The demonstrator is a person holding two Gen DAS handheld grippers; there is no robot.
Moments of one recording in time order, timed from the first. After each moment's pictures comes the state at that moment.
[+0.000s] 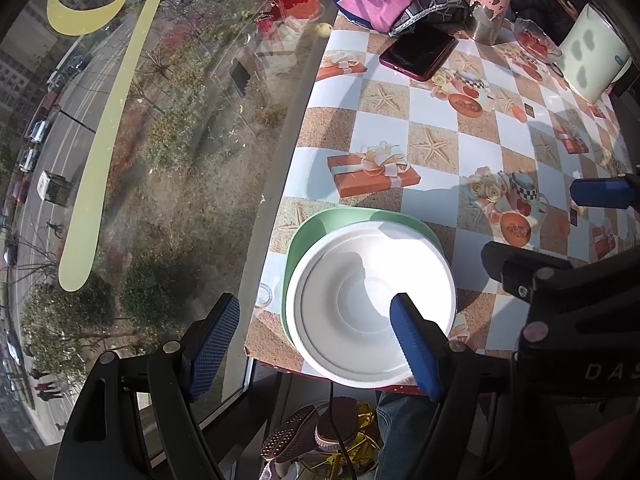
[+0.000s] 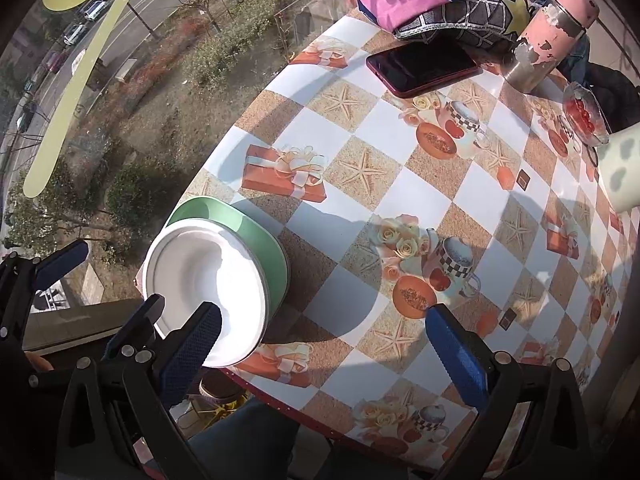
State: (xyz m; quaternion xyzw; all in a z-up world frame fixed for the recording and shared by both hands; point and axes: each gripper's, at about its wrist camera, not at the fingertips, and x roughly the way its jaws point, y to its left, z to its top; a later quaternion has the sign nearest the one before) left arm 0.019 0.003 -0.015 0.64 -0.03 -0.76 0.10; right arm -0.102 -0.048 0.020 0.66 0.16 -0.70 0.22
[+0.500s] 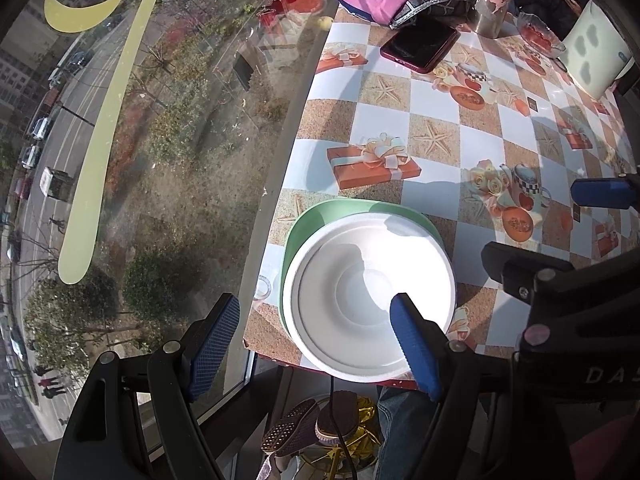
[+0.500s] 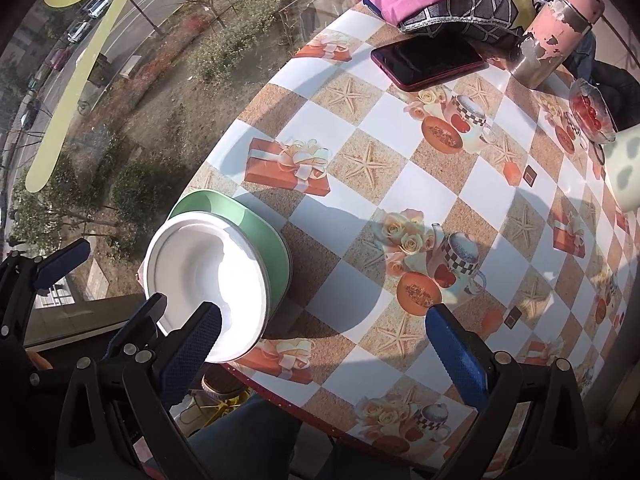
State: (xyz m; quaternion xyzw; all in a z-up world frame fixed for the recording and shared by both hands) left arm 0.020 0.007 -0.016 0.65 -0.03 -0.75 0.11; right arm -0.101 -0.044 0.015 0.67 0.15 -0.70 0.22
